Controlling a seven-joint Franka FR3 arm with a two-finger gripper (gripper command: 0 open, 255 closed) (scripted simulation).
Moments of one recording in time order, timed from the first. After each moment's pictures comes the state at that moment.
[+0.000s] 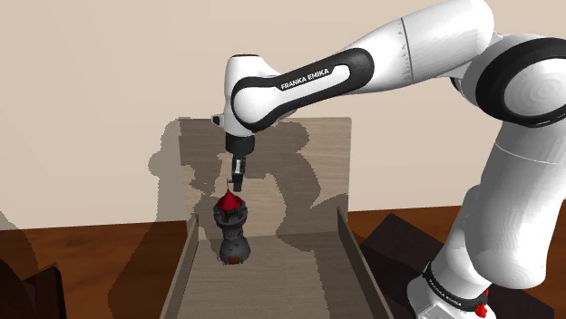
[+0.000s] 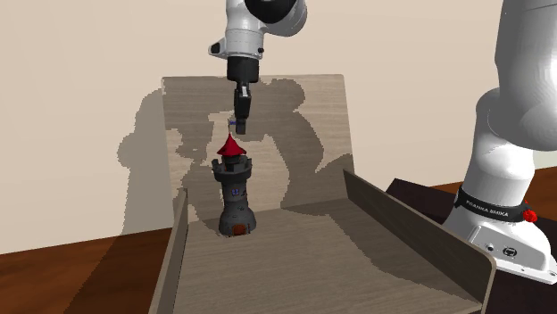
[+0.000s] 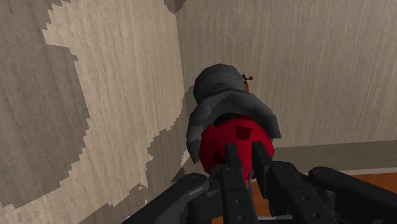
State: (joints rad) arm 0.28 0.16 0.20 -1.87 0.16 2.07 -0.52
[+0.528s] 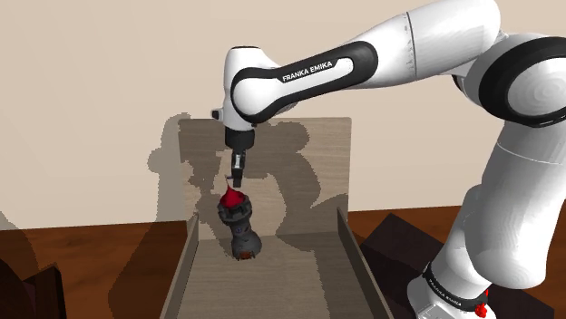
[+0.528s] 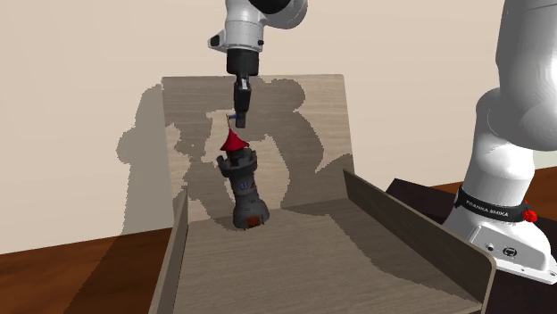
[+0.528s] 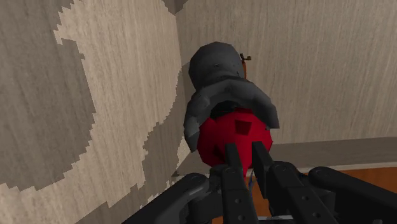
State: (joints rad) arm 0.28 0.14 0.20 -1.84 0.16 2.03 -0.51
